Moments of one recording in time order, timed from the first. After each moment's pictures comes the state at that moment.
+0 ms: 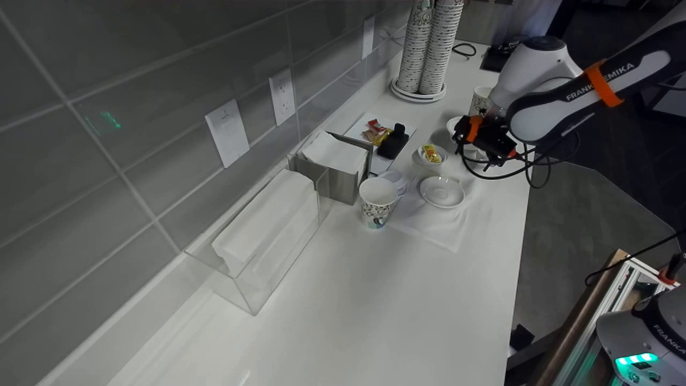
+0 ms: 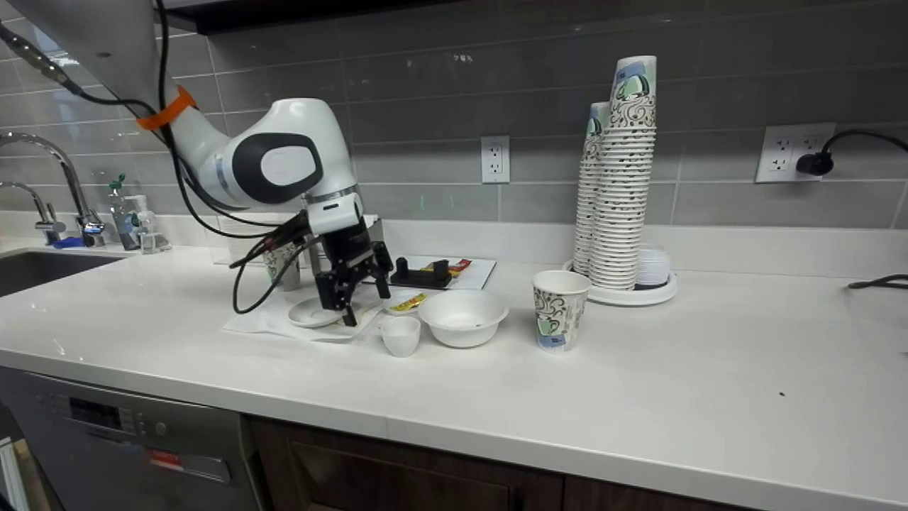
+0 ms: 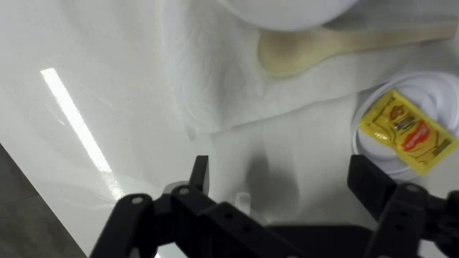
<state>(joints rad) -0.08 0.07 -0.10 -2.45 -0.18 2.68 1.42</state>
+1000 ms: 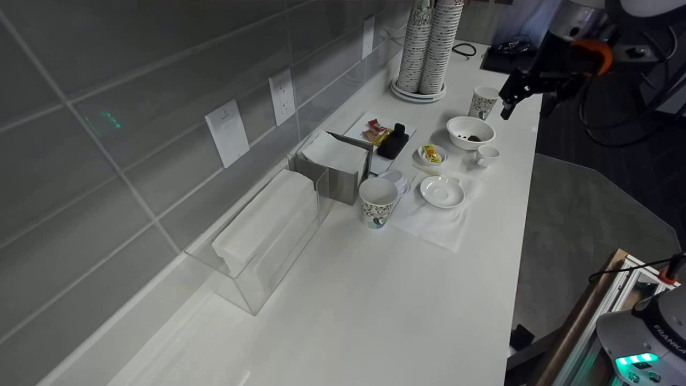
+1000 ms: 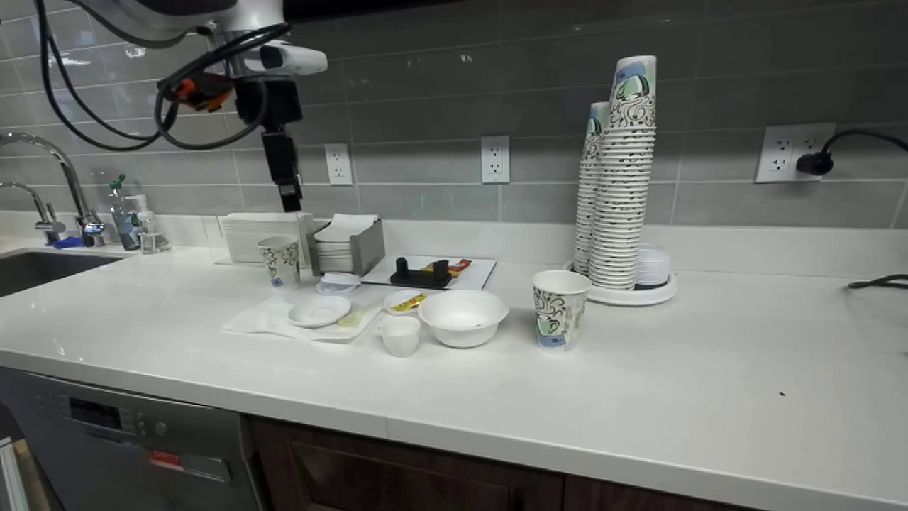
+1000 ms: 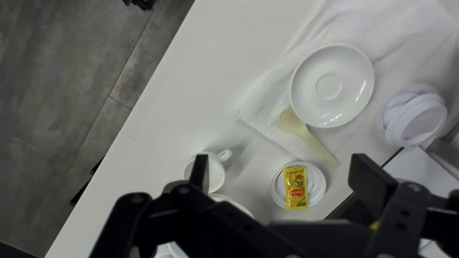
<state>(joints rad) -0.07 -0.42 -0.07 -2.38 -0.06 2.02 0.48</state>
